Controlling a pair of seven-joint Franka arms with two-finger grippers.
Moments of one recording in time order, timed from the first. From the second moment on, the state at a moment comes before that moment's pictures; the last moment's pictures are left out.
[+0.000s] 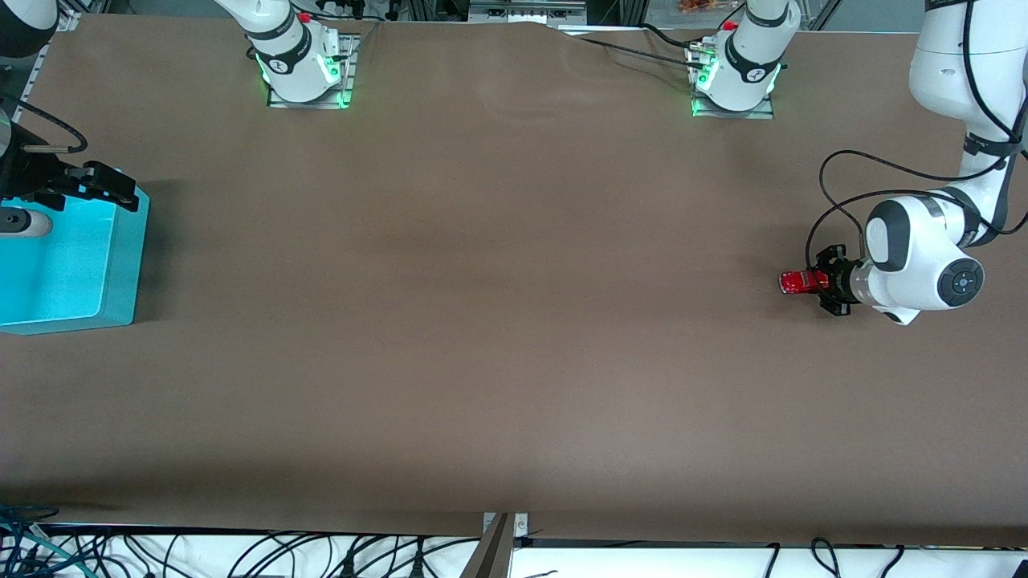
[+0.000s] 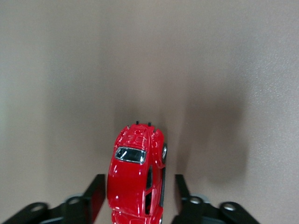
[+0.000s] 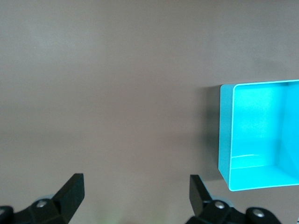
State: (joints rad) left arm 0.08 0.52 0.10 -1.95 -0.05 2.14 -1.47; right arm 0.02 0.09 -0.01 -1.52 -0.07 1.52 -0.03
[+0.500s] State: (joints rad) left arm 0.07 0.50 -0.01 -1.88 -0.05 2.11 -1.47; right arm 0.02 0.09 -0.01 -1.52 -0.07 1.52 -0.03
